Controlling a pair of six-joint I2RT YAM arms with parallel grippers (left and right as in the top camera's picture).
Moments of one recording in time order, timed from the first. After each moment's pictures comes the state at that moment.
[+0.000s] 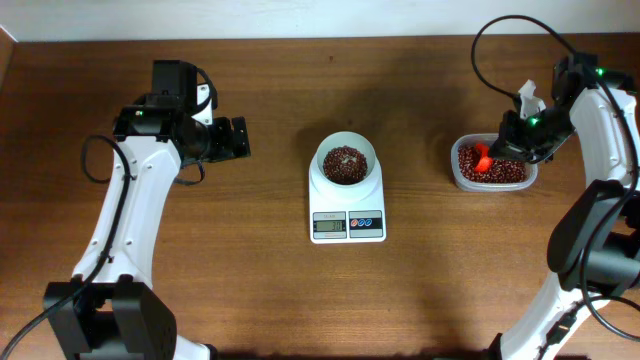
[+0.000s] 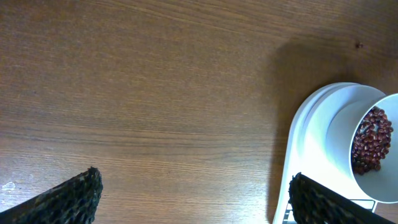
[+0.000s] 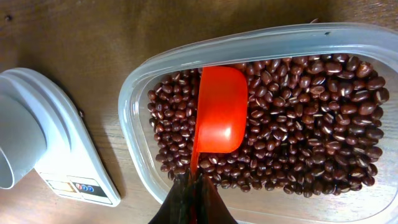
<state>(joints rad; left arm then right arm) -0.02 1.67 1.48 -0.99 0.10 -0.18 -0.25 2.07 1.77 -1.26 -0.38 -0.03</state>
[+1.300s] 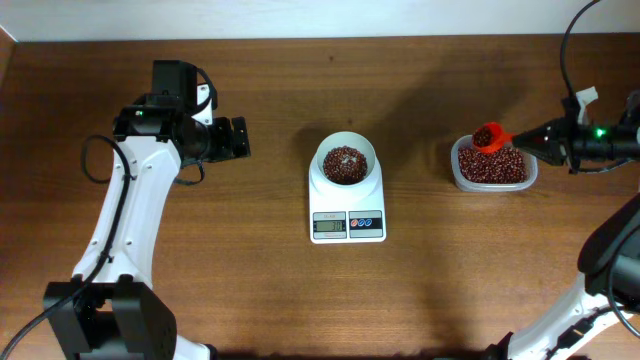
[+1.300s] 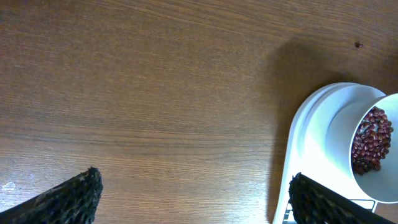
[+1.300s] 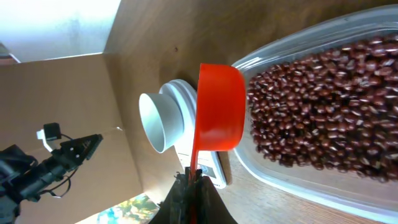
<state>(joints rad) -0.02 1.67 1.48 -0.99 0.10 -0.18 -0.51 2.07 1.76 -1.40 -0.97 -0.16</state>
